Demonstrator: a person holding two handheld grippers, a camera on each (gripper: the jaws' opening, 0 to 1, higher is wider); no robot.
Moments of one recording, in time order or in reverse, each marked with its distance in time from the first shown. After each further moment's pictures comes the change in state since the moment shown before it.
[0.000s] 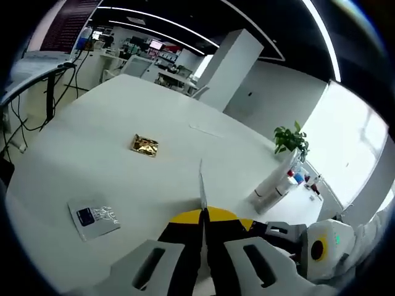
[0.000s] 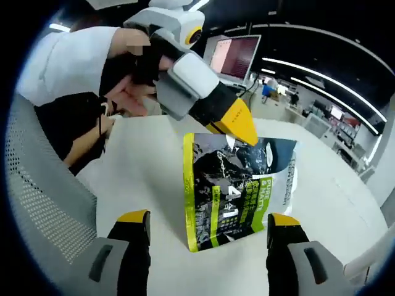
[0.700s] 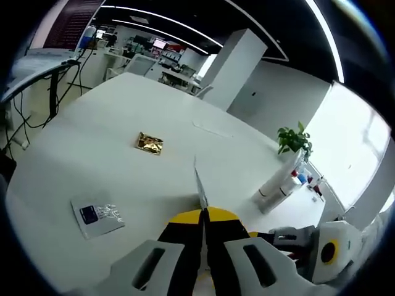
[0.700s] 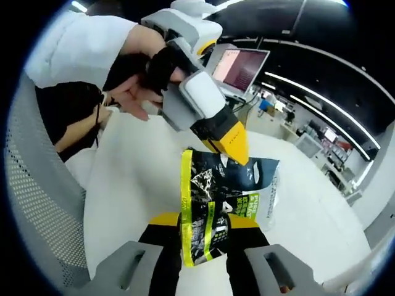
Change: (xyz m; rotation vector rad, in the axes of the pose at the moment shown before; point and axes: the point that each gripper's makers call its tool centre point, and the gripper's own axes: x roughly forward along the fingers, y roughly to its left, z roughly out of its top) left arm 0.000 0.011 -0.002 -0.015 0.006 0.029; right arm -0.010 -0.011 0.011 -0.129 -0.021 -0.049
